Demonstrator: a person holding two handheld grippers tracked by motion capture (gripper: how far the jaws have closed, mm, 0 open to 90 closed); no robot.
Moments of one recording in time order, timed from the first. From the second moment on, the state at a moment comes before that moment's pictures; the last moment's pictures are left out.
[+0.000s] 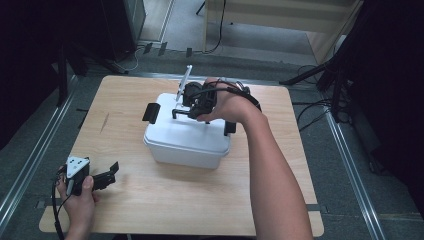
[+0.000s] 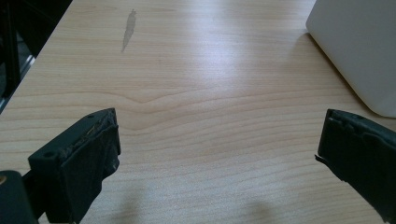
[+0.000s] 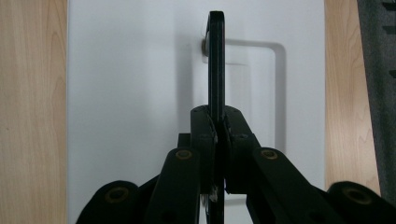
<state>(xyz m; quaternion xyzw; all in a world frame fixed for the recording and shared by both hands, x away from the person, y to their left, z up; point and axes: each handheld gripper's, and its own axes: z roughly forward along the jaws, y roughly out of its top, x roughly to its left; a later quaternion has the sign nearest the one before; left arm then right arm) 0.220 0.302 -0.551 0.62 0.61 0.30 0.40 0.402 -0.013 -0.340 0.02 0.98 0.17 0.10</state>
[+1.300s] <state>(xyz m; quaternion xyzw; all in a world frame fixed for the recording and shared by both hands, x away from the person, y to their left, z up) 0.220 0.301 -0.551 0.62 0.60 0.30 0.40 0.372 -0.053 -0.368 0.09 0.97 0.21 0.04</state>
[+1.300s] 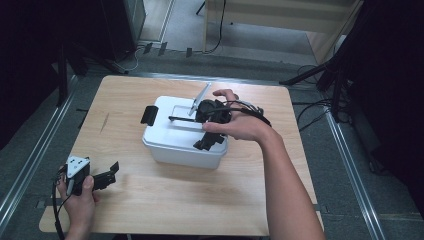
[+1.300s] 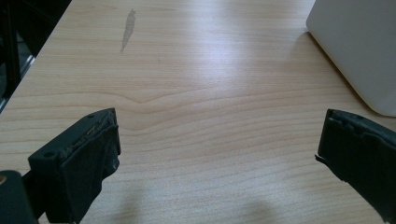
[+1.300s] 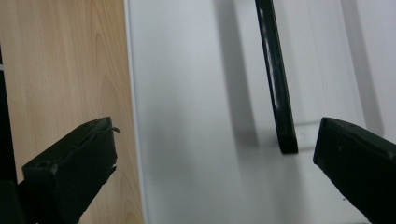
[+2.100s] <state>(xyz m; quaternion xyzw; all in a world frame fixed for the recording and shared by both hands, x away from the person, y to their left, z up) 0.220 0.299 -0.551 0.62 0.60 0.31 0.40 0.354 -0.131 -0.377 0.13 0.96 0.24 0.07</state>
